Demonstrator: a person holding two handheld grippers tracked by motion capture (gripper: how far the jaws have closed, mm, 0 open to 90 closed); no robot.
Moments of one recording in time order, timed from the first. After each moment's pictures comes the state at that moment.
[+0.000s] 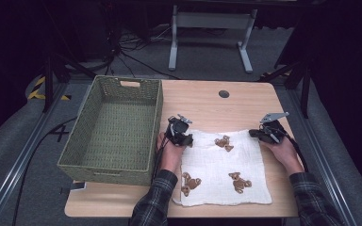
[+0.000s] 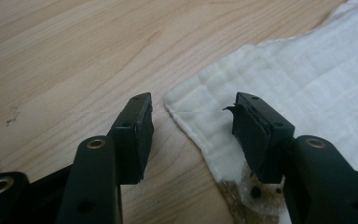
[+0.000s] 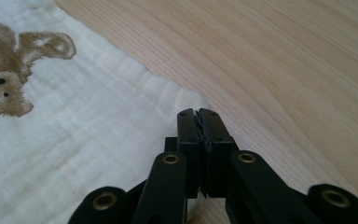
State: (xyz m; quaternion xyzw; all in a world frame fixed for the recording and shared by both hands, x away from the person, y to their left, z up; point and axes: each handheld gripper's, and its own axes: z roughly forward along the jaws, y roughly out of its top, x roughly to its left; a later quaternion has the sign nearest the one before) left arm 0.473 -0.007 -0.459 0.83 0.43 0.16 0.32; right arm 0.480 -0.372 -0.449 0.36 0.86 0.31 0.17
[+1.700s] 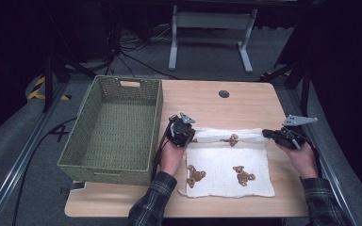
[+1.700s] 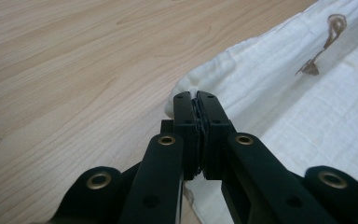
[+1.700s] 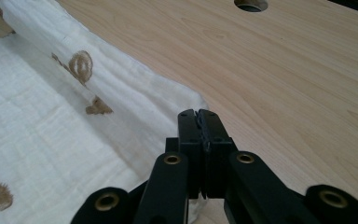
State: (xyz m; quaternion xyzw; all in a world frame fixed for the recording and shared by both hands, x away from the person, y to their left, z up) left arm 0.439 -0.006 -0.420 0.83 0.38 0.14 0.39; right arm 0.431 -0.405 -0.410 0.36 0.82 0.39 0.20
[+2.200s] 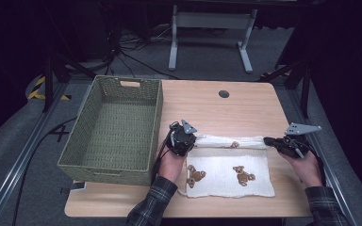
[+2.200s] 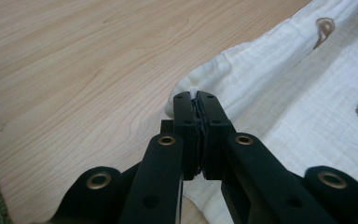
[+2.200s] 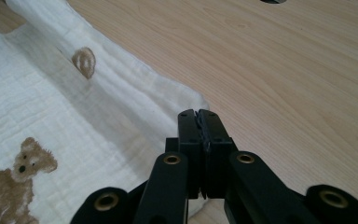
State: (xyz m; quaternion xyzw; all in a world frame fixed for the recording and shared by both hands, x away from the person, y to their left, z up) left arm 0.404 -0.005 -0.411 0.84 0.36 0.16 0.38; right arm 0.402 -0.404 -0.412 0.35 0.83 0.39 0.19
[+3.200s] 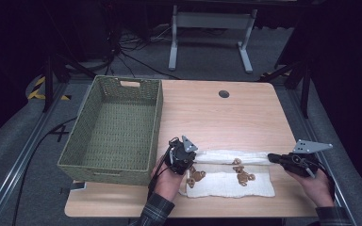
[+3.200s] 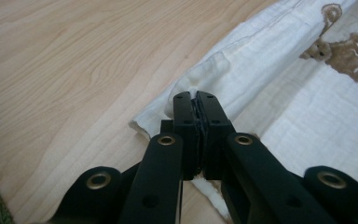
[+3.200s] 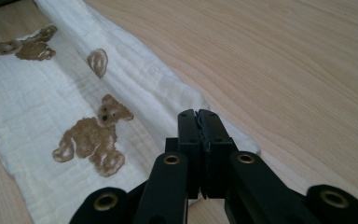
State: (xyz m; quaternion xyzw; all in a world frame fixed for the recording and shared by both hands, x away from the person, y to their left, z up) left arm 0.352 -0.001 -0.413 0.85 0.34 0.14 0.36; right arm 0.344 -0.408 -0.413 0.33 0.84 0.41 0.16
